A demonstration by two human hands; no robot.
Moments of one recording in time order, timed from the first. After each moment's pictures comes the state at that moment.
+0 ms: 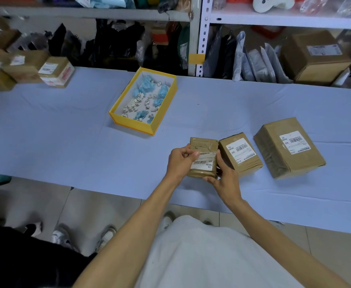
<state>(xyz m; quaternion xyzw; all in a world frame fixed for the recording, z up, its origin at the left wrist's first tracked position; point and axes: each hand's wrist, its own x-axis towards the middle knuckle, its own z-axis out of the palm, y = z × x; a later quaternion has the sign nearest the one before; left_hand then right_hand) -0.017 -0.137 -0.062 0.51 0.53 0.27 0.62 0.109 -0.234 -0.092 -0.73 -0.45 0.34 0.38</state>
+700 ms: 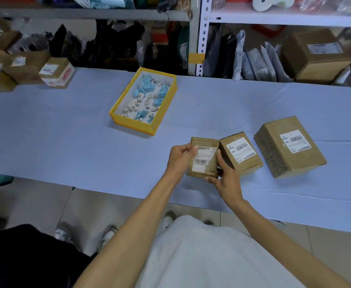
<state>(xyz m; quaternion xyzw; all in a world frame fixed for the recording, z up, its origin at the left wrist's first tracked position) -0.017 -0.140 -0.042 0.45 0.51 0.29 0.67 0.112 -0.235 -0.099 -0.72 -0.47 0.33 0.40</state>
